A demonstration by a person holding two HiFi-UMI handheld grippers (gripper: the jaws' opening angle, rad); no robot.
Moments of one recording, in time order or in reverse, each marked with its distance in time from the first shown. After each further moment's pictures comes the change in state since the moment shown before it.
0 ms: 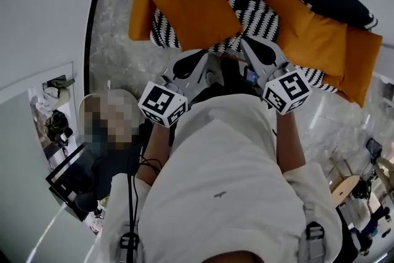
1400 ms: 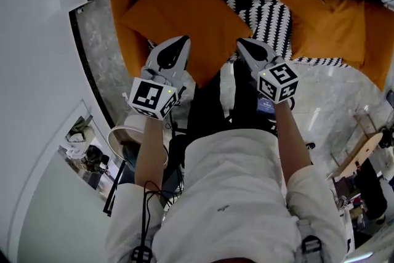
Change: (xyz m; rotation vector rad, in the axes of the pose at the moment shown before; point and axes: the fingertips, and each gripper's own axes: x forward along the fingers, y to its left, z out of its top) left arm 0.163 0.244 -0.021 0.049 0.220 -0.096; right arm 0.172 -0.164 -0.136 0.379 0.233 -0.238
